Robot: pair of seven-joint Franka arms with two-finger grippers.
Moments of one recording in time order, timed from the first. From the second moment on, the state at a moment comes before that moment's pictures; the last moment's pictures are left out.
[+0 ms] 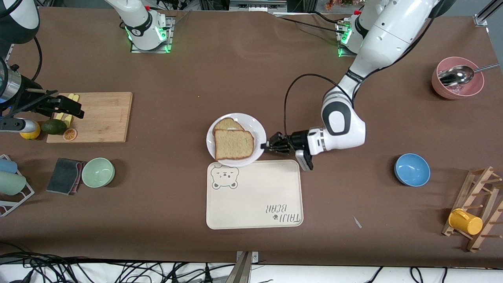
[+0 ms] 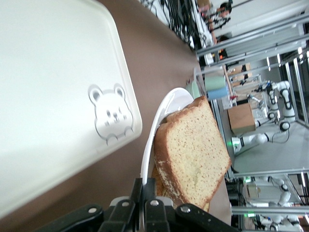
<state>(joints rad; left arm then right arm) -0.17 0.73 -0.27 -1.70 -1.52 2.30 1.03 0.08 0.15 -0.06 -1.51 0.04 1.60 0.07</state>
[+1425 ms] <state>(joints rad) -0.06 1.06 -0.24 -1.30 -1.52 2.27 0.95 0.08 0.15 -0.10 -1.51 0.04 1.59 0.03</state>
